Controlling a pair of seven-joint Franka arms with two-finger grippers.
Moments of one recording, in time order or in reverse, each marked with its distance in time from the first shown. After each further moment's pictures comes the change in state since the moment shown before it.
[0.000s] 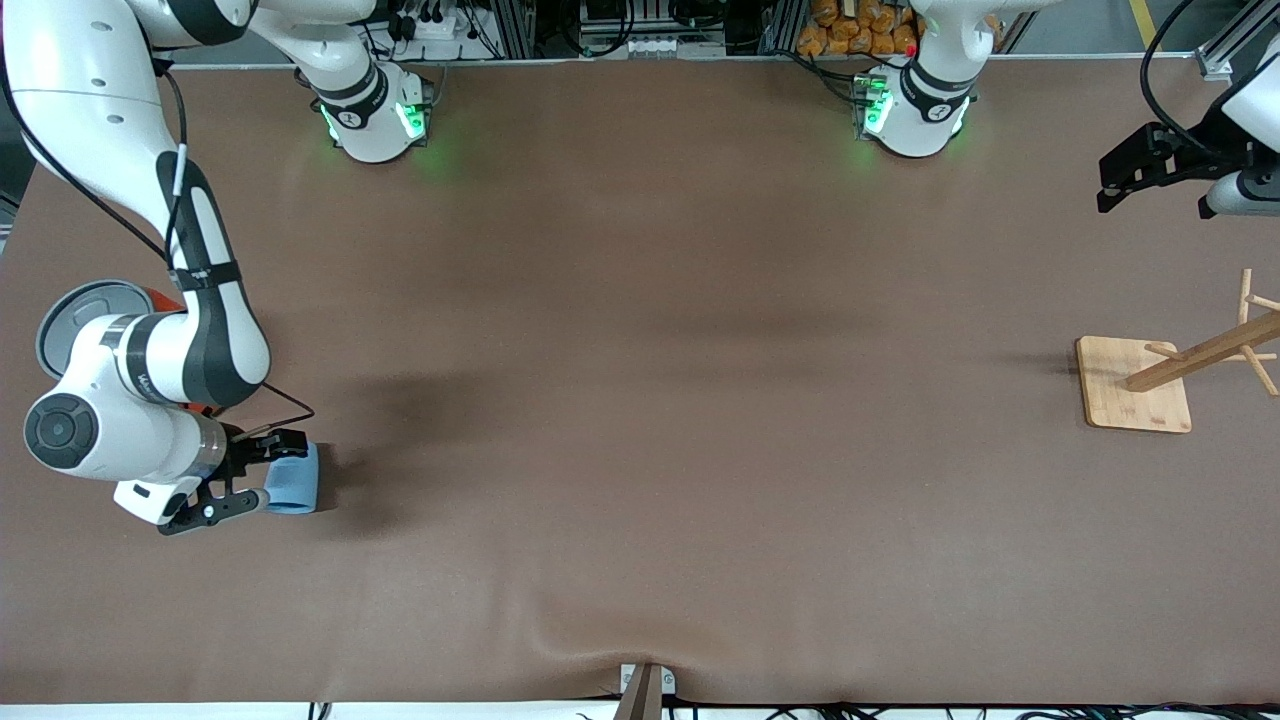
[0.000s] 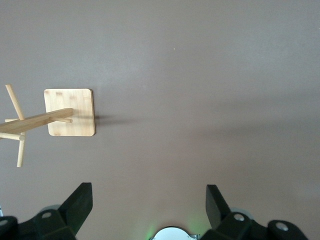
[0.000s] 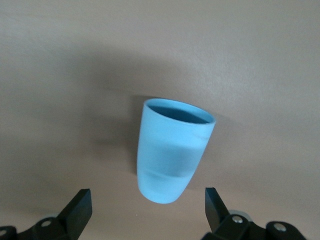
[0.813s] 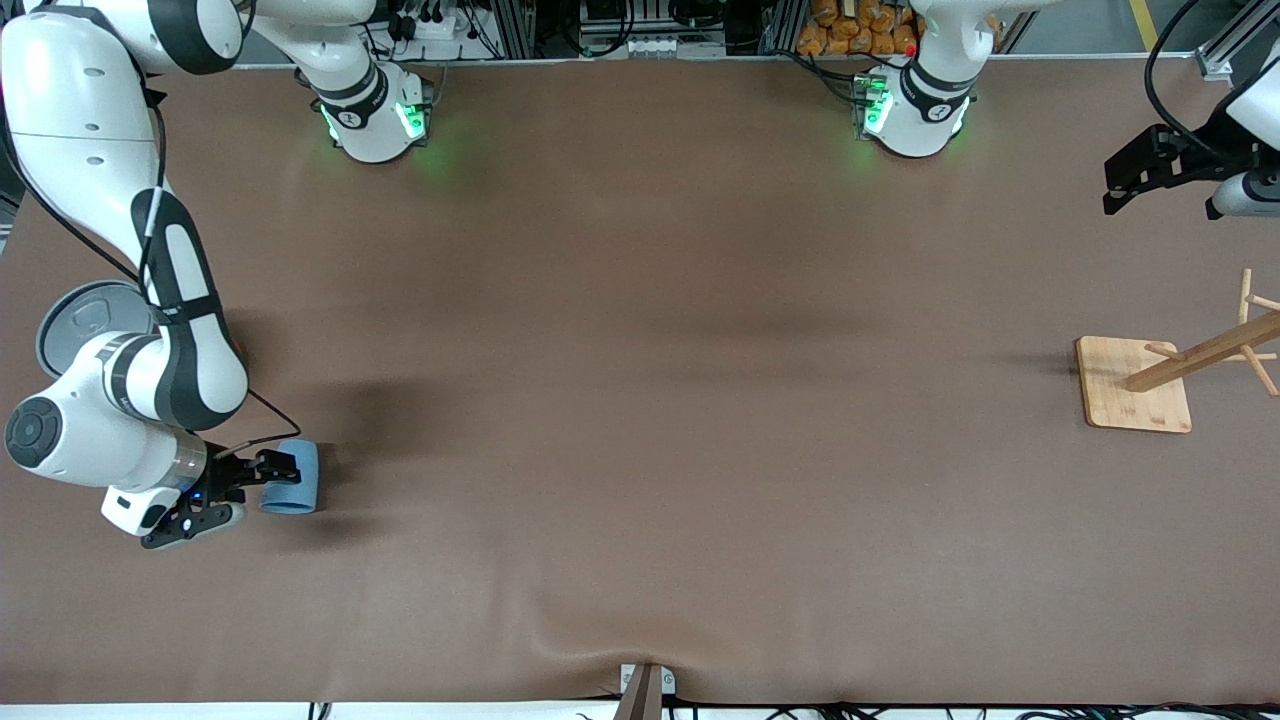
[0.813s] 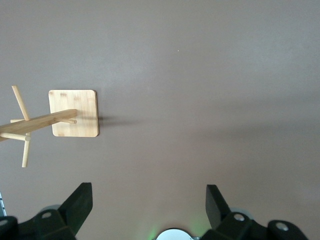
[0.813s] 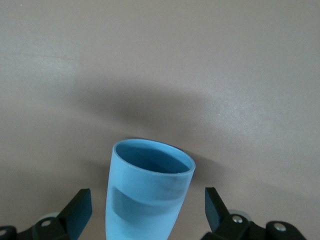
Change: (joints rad) left arm 0.005 0.000 0.000 0.001 0.005 0.009 0.000; right arm -0.058 0.071 -0.002 -0.005 0.178 0.201 -0.192
